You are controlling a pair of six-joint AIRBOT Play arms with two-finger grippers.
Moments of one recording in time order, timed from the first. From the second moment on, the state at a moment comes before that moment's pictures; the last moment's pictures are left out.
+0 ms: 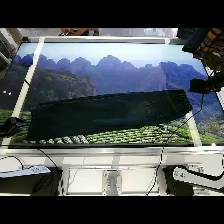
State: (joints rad) left arm 1.00 -1.46 1.01 1.01 -1.34 -0.85; right arm -0.35 -1.32 1.47 -1.37 1.42 1.30
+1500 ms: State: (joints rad) left arm 0.63 -1.83 1.25 1.03 -1.50 -0.88; right arm -0.21 -1.31 1.47 -1.25 1.50 1.40
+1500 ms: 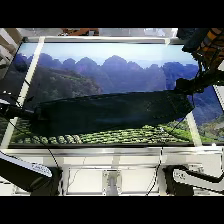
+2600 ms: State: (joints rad) left arm 0.41 -1.25 1.32 1.08 -1.66 -1.33; right arm -0.21 -1.31 1.47 -1.31 1.39 1.29
